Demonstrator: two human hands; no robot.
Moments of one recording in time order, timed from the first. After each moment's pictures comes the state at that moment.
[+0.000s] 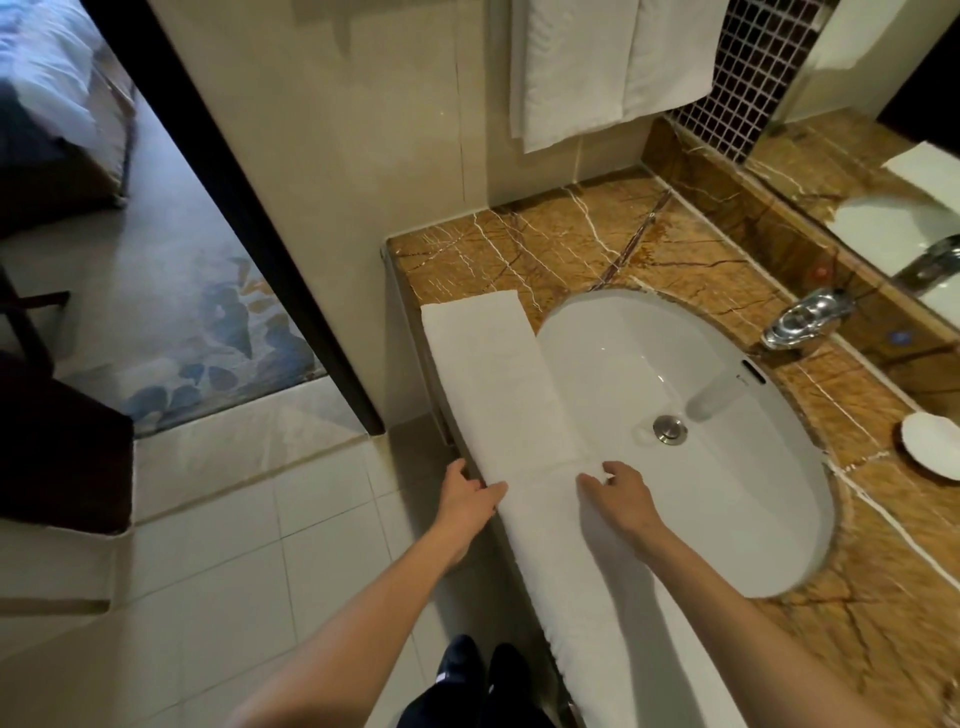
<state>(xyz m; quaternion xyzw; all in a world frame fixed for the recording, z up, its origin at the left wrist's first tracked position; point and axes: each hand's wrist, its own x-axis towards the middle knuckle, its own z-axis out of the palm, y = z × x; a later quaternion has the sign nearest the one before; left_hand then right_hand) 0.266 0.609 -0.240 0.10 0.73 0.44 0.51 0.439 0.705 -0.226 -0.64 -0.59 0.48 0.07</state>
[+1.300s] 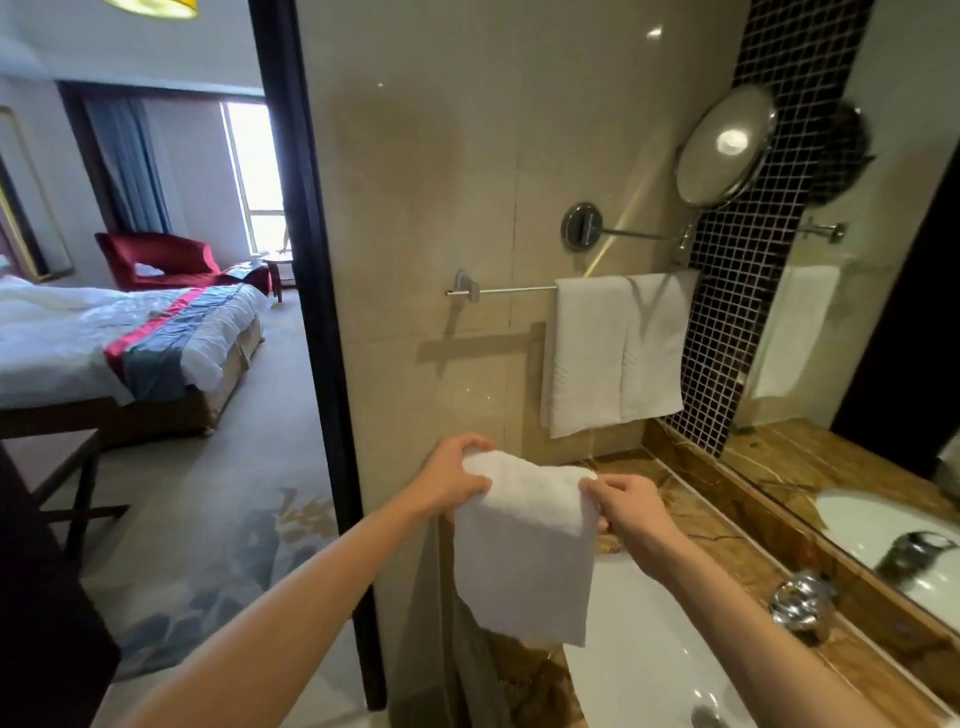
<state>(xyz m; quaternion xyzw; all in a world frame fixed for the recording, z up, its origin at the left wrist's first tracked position) 0.142 0.666 0.067 0.50 0.74 0.40 0.20 0.346 0.771 0.040 -0.43 -0.65 0.54 0.31</state>
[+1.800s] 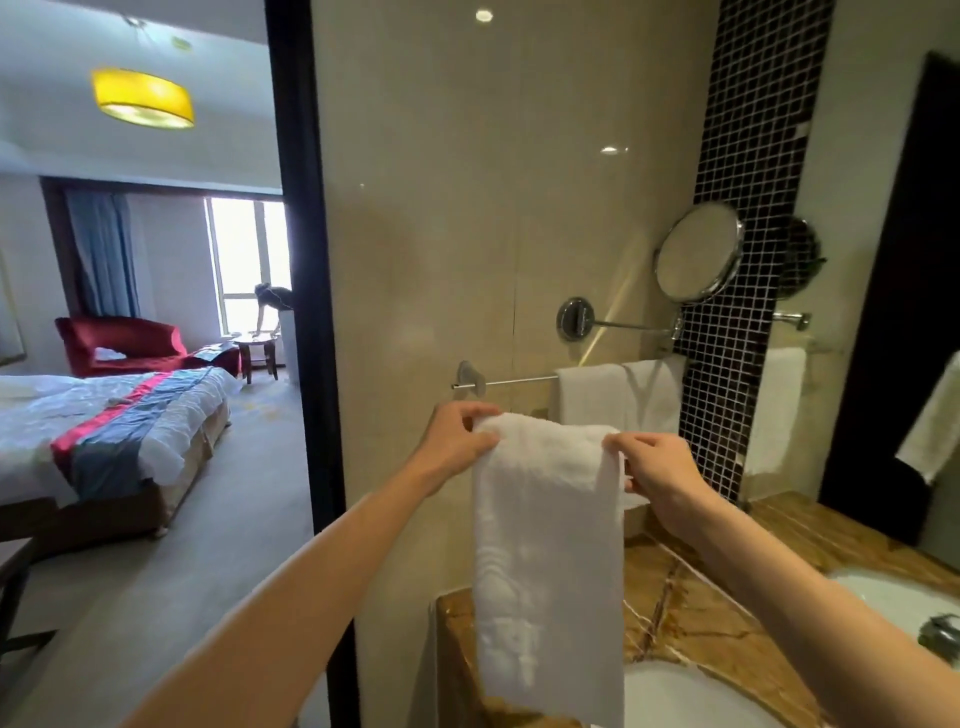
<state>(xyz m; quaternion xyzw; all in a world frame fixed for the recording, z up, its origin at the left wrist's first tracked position) 0.081 0.706 0.191 0.52 0.63 0.56 0.16 0.295 0.804 0.174 -0.40 -0.63 0.49 0.46</state>
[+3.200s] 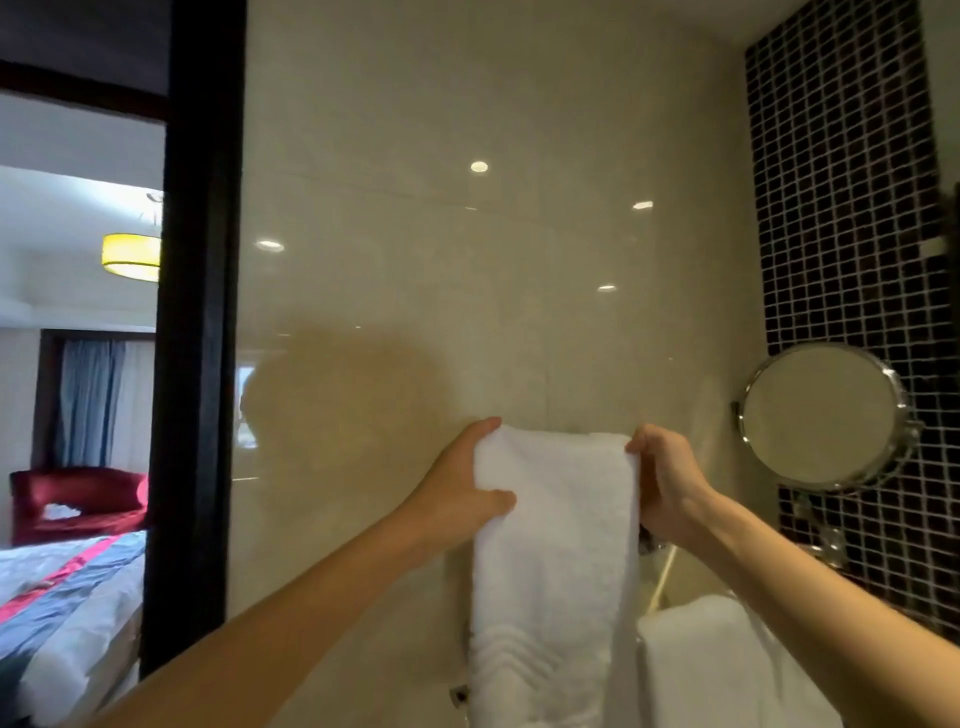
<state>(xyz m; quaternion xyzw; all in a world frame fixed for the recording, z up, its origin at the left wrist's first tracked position) -0.062 0.911 0.354 0.61 0.54 0.56 0.11 0.110 1.052 0.359 -0.21 -0.54 0.67 0.47</state>
